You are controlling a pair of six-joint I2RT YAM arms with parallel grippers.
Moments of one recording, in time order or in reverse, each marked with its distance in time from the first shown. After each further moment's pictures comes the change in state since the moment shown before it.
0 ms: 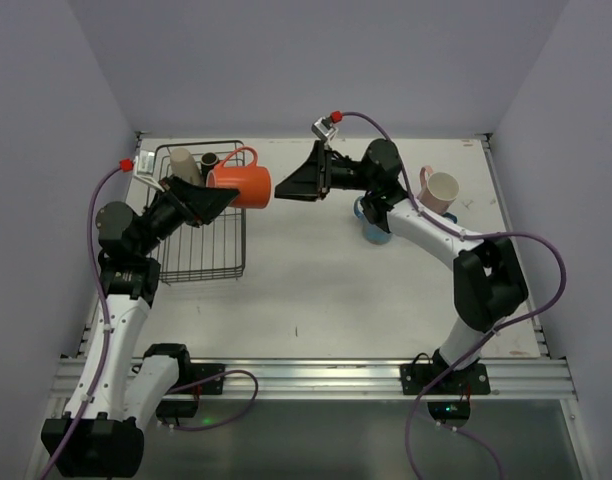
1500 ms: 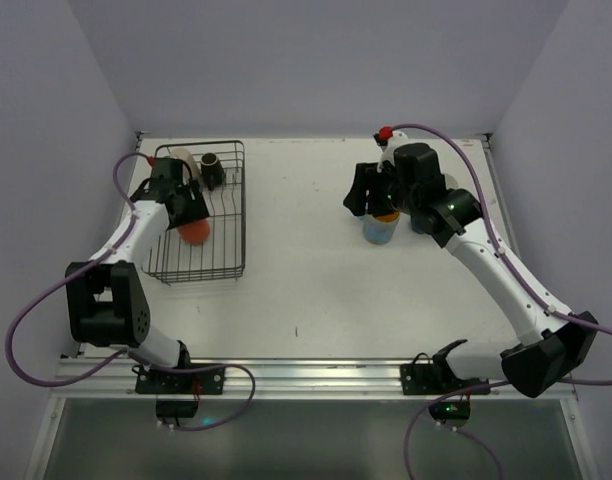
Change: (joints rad) left arm -0.001 0.730 0.351 -0.716 -0.877 0.587; right arm -0.024 -0.413 0.105 -1.341 0.991 -0.975
